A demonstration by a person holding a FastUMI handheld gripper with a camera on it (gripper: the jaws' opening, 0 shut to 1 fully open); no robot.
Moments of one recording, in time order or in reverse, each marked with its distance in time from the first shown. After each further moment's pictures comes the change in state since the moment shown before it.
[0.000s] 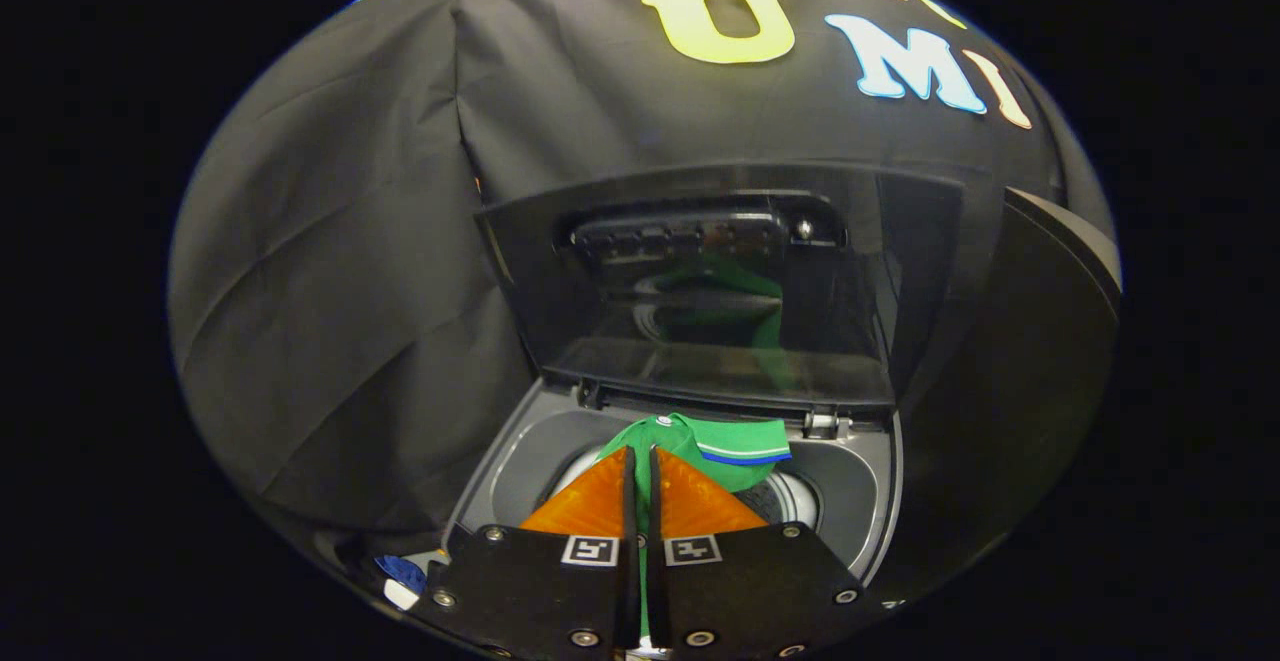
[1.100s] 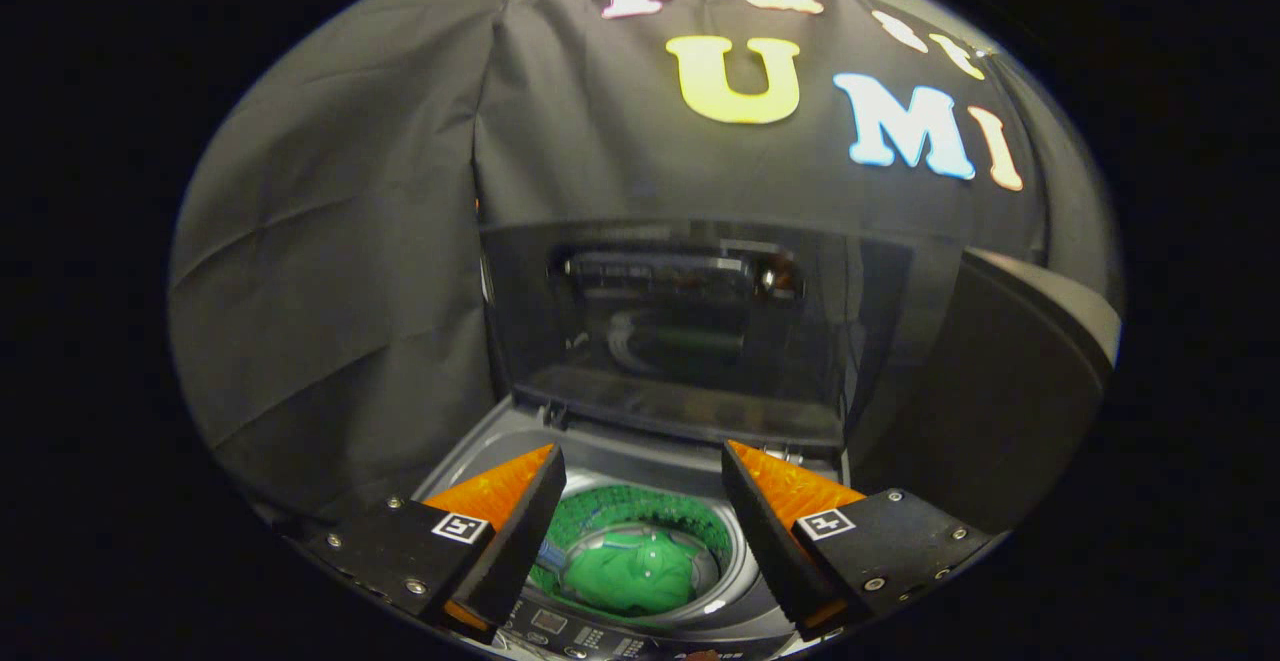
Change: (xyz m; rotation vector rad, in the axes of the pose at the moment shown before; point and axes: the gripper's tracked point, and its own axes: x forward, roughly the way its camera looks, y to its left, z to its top) arm -0.037 -0.004 0.037 -0.106 -0.272 -0.074
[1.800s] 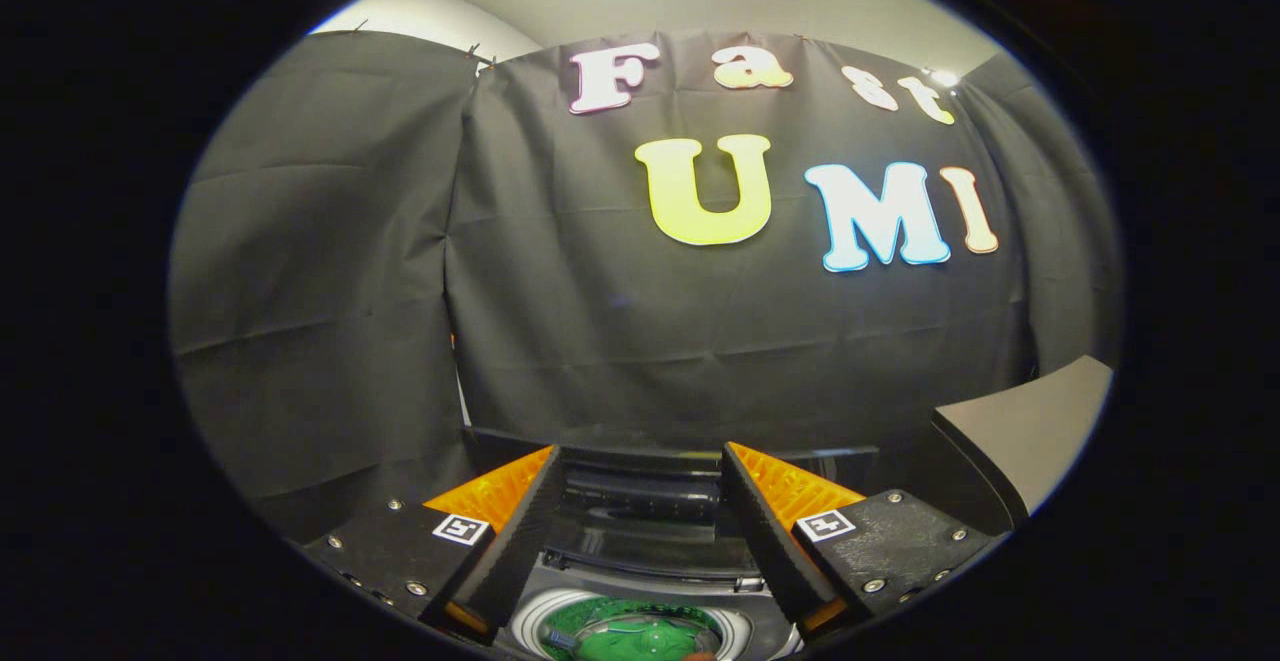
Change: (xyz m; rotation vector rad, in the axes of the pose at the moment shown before) arm 0.032 -0.017 0.137 0.057 -0.242 -0.070
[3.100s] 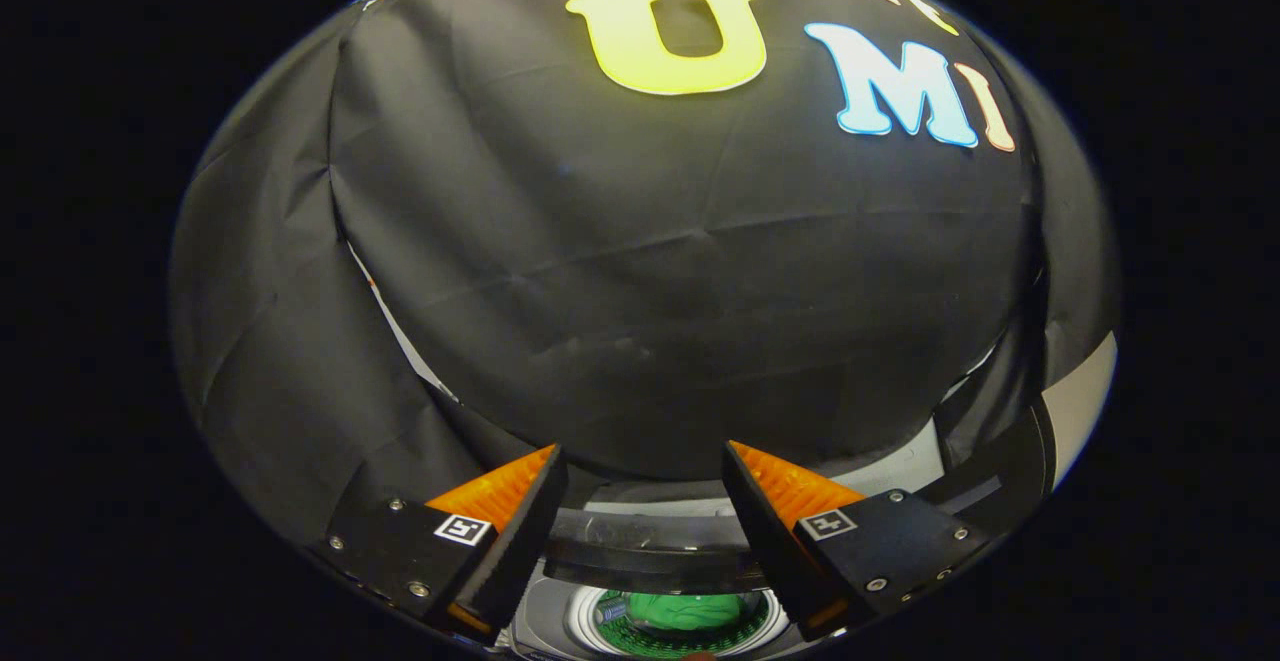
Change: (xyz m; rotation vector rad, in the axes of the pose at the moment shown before) arm 0.134 0.005 -0.044 0.141 0.514 -0.107
